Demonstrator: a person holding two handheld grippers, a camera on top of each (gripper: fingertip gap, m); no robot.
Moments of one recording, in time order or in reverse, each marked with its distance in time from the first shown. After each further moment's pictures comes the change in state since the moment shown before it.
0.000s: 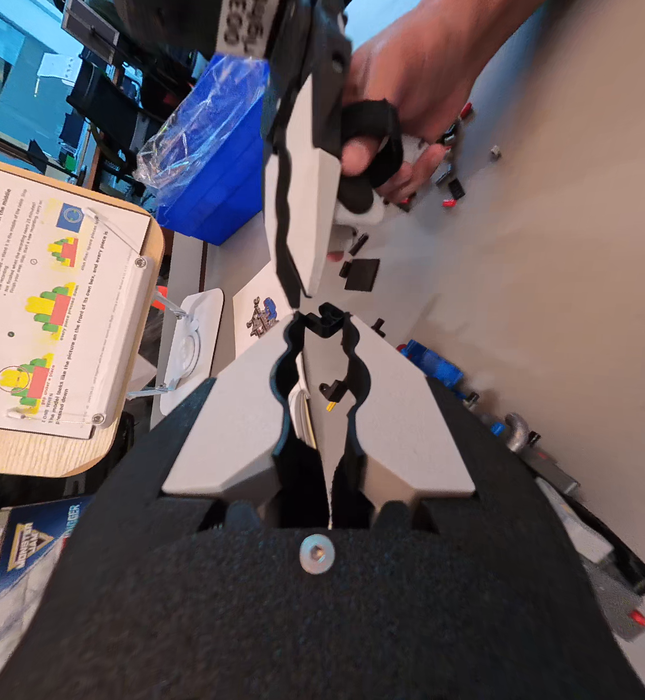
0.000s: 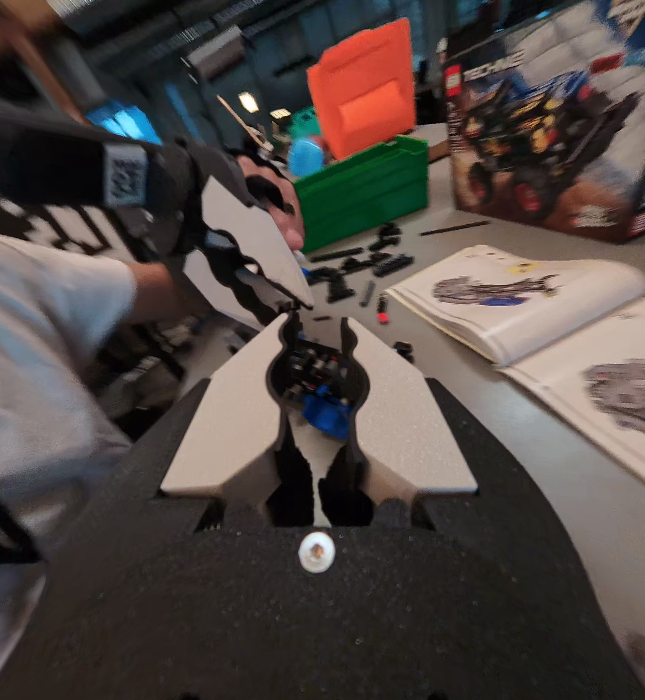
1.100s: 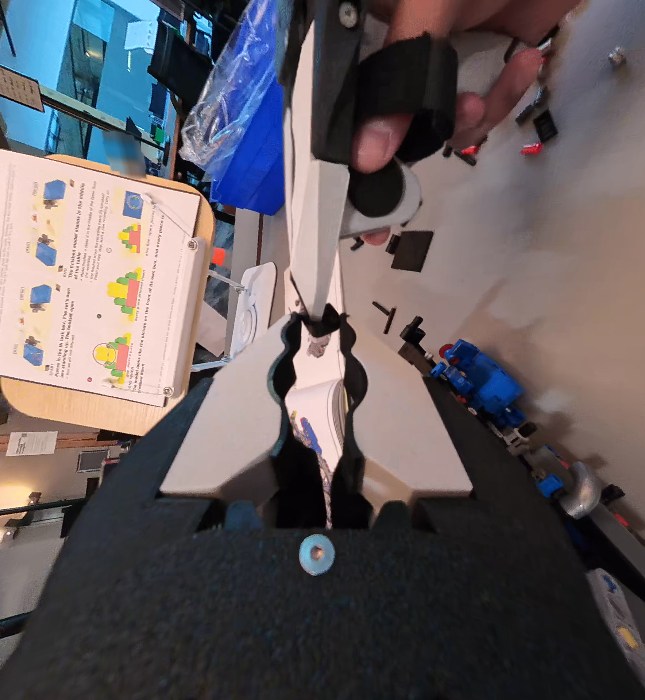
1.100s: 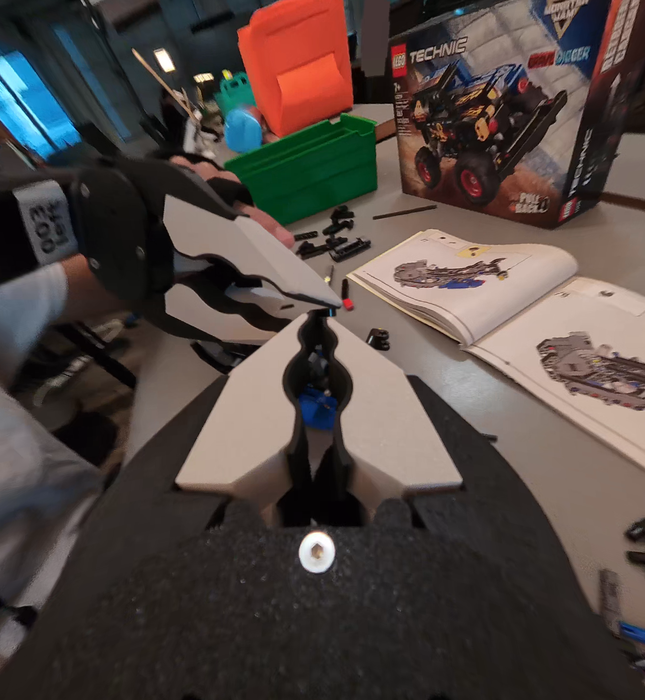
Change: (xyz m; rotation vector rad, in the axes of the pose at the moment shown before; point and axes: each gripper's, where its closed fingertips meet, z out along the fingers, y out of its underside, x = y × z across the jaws) left arm -0.009 0.009 0.022 -0.144 -0.213 0.125; right arm 0.007 0.006 0.003 -0.048 0.172 -0.029
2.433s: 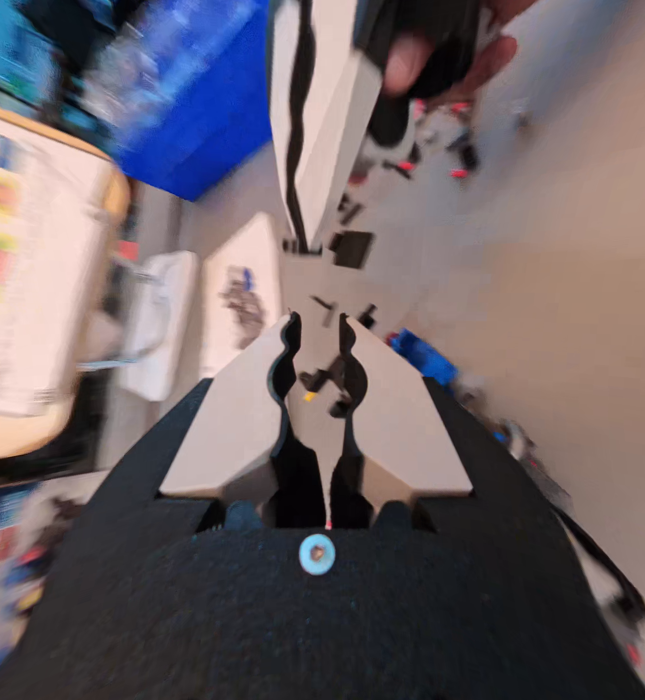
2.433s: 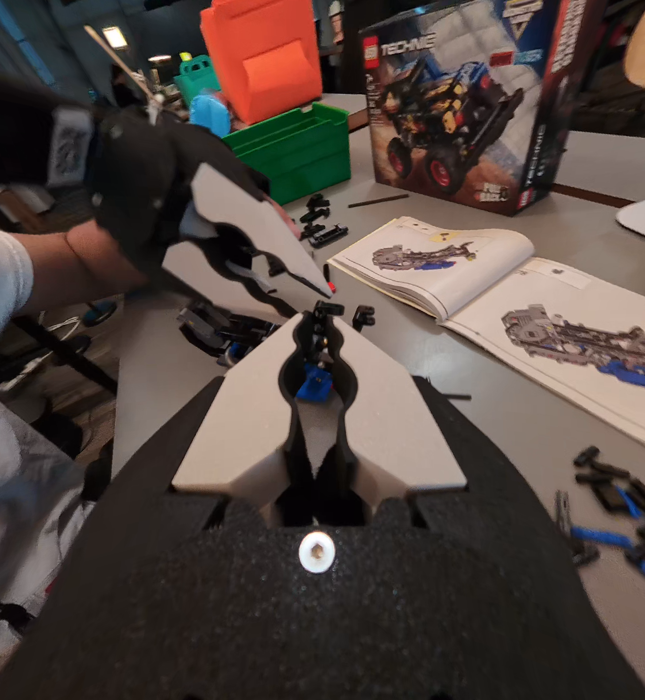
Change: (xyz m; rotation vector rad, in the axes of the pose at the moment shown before) left arm 0.015 0.008 -0.004 0.033 0.241 -0.180; right arm -0.001 0.006 -0.022 -0.024 0.104 -0.026
